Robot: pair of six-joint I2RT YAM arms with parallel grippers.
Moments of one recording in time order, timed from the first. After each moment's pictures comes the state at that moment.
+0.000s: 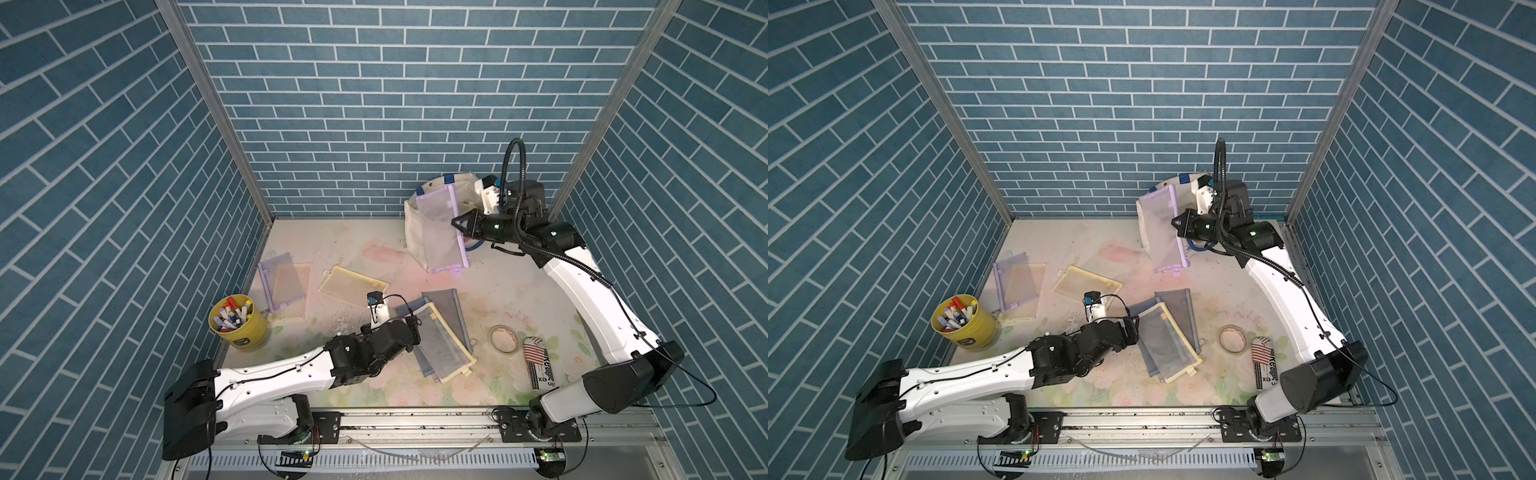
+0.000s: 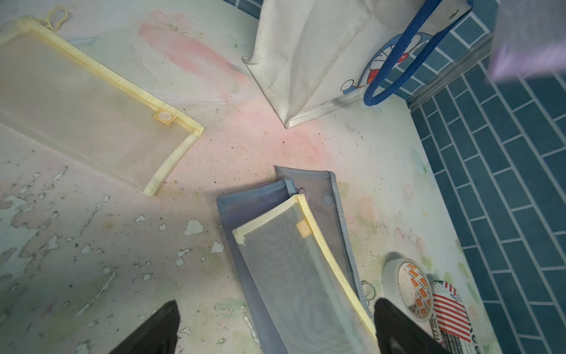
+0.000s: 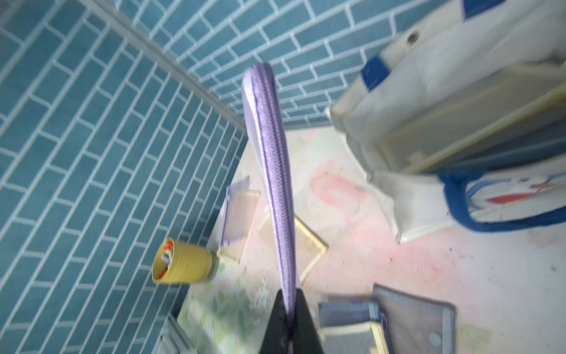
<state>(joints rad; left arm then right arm) -1.16 1.16 0.74 -0.32 -0.59 -1.05 0.43 1.53 1.76 -0.66 -0.35 0.54</state>
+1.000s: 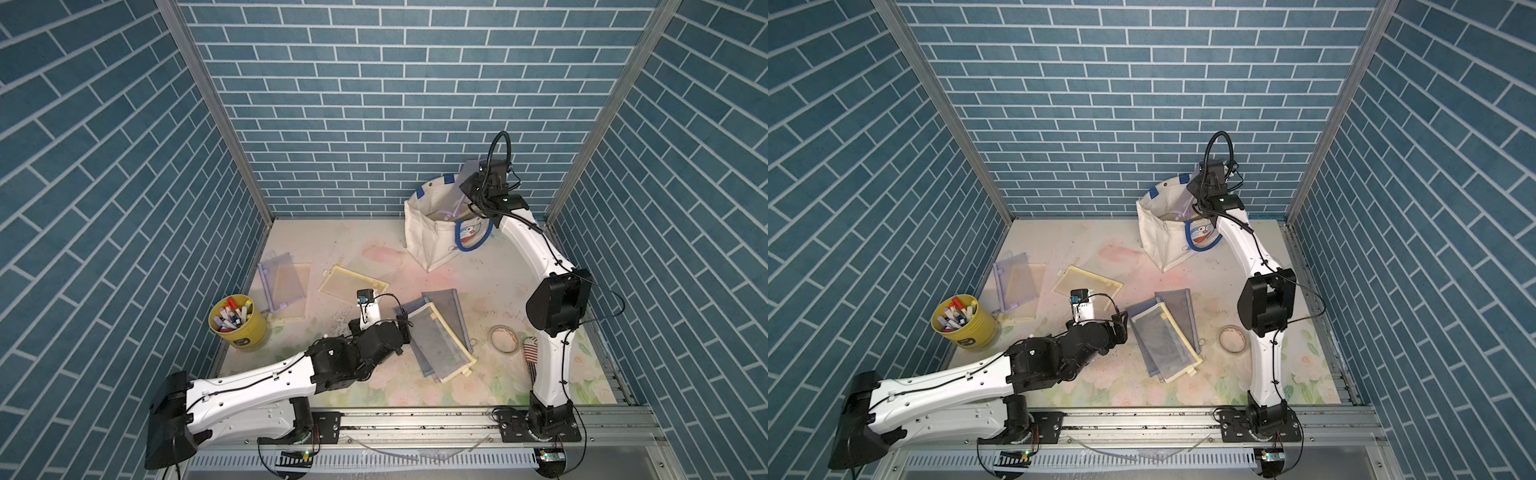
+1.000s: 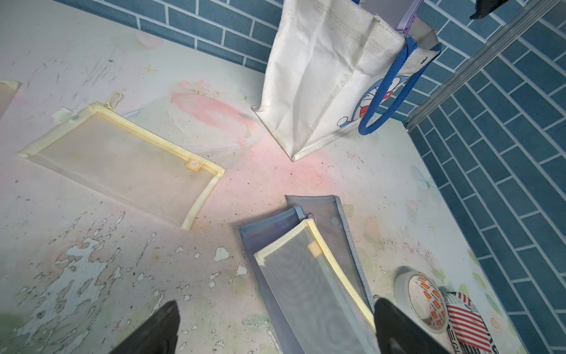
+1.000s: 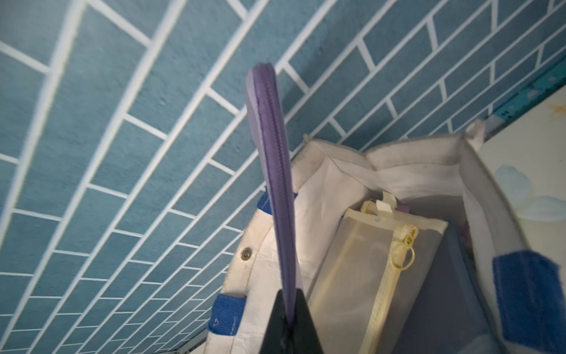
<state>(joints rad) -1.19 1.02 0.75 -0.42 -0.71 -0.97 0.36 2.12 2.14 -0.45 0.17 0.90</state>
